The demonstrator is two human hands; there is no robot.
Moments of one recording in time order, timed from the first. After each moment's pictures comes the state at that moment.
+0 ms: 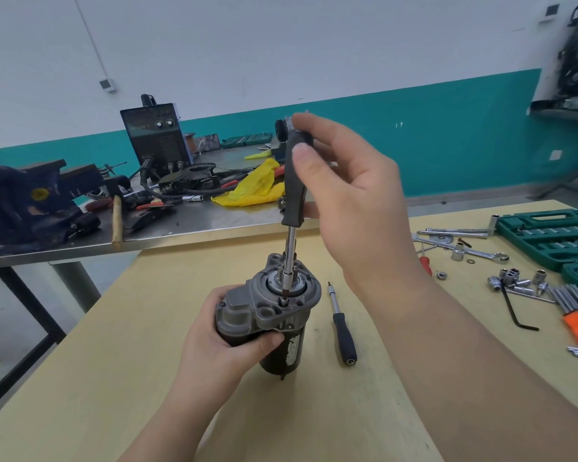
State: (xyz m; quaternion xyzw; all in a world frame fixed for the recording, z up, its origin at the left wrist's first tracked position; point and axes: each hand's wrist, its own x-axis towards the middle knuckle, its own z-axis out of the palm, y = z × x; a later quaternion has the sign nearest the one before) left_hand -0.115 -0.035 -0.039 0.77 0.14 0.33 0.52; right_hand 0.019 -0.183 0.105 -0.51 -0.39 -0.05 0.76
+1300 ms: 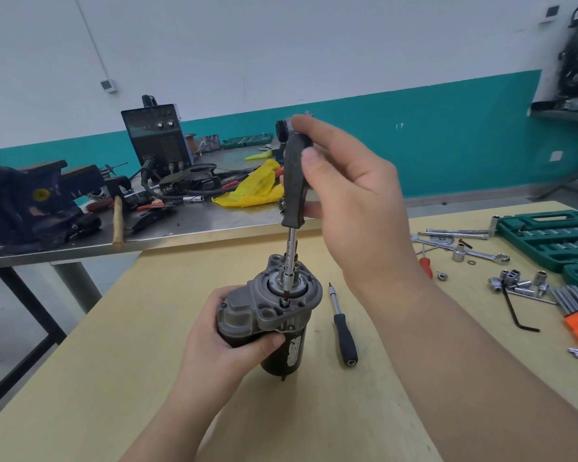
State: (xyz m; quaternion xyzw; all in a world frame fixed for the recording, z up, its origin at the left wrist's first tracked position) left_hand -0.113 -0.032 -0.042 0.78 0.14 0.33 0.52; right_hand 0.018 -0.181 0.104 -0.51 -0.38 -0.03 0.77
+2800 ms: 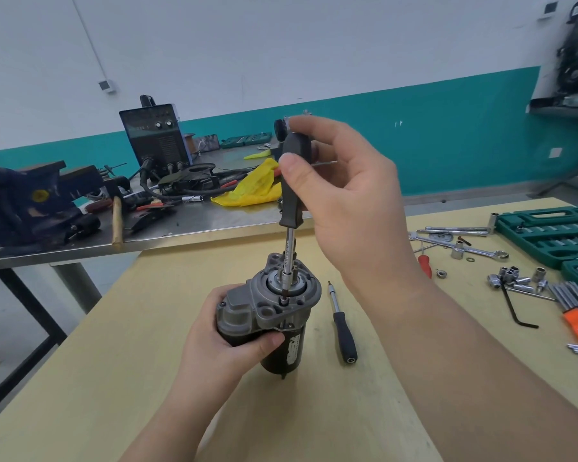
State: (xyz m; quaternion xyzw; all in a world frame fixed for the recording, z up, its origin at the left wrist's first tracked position) left_hand -0.114 -0.034 -0.038 0.78 0.14 0.32 0.53; right_hand 0.017 -0.184 0.105 -0.53 -0.39 -0.08 0.74
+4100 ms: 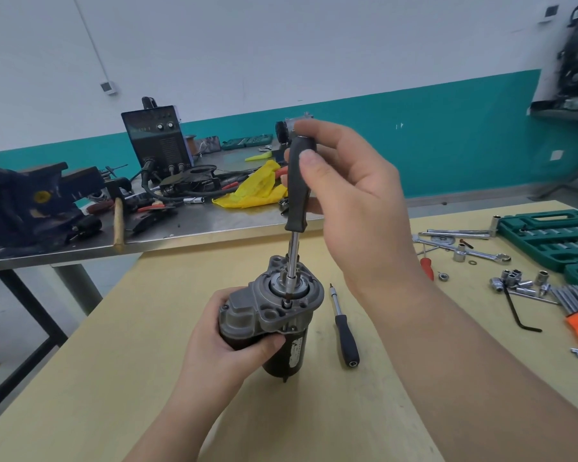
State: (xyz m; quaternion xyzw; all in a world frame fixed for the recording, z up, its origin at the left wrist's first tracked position) left_hand -0.114 -0.031 -0.044 0.78 0.14 0.32 0.53; right_hand 0.018 -0.182 0.103 -0.51 -0.39 -0.04 0.76
